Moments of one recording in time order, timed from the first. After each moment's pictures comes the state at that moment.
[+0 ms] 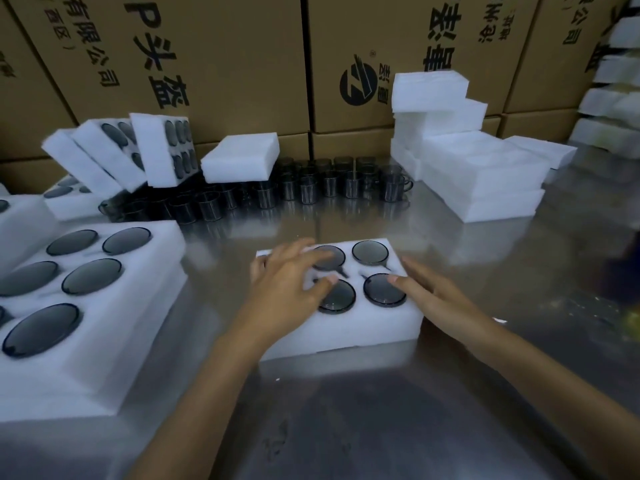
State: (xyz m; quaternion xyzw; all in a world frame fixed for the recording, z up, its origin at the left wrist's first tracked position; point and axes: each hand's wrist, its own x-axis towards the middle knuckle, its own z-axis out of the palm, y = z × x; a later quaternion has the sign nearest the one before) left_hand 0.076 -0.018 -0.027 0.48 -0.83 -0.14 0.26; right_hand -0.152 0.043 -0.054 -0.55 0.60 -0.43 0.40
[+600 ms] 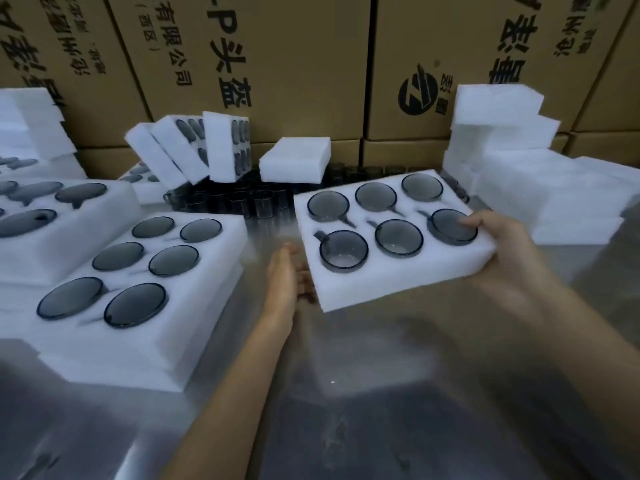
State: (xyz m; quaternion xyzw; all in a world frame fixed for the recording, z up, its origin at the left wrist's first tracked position) left_hand 0.124 -0.057 -0.049 0.53 -0.41 -0.52 0.53; right_hand -0.142 -0.007 0.007 -0.42 0.39 -0.58 0.58
